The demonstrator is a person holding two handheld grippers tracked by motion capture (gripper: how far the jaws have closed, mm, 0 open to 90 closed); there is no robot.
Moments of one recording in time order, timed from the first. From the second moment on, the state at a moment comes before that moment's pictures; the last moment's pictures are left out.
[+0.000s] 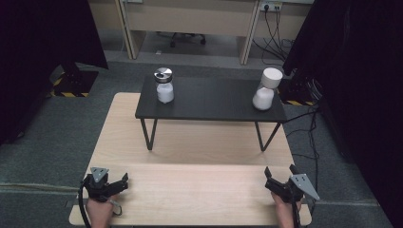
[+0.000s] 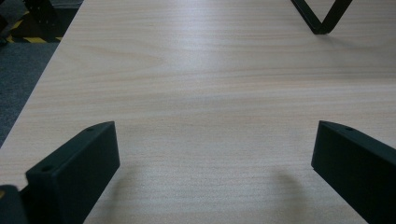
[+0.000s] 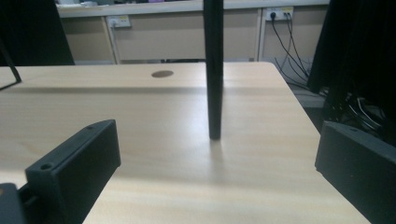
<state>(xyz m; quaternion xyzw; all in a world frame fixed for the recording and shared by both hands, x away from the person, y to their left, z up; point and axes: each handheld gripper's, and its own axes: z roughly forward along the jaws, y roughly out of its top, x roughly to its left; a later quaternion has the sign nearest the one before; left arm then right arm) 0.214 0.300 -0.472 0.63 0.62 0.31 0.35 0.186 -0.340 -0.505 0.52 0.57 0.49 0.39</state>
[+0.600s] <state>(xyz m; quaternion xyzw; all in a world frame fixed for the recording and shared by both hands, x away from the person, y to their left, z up) 0.215 0.297 -0.471 0.64 0.62 0.31 0.34 0.167 -0.335 -0.531 0.52 0.55 0.49 0.43</state>
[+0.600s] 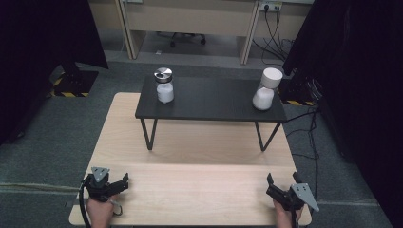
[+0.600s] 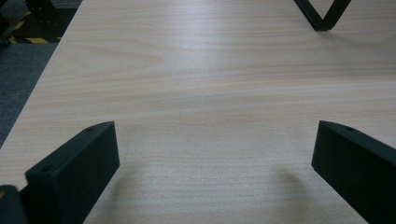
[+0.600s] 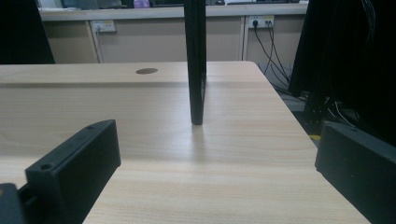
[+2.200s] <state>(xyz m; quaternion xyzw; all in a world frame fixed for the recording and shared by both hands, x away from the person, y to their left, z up) 0.214 0.298 -0.472 0.64 0.62 0.31 0.34 0.160 -0.329 -0.538 0.52 0.55 0.49 0.44</state>
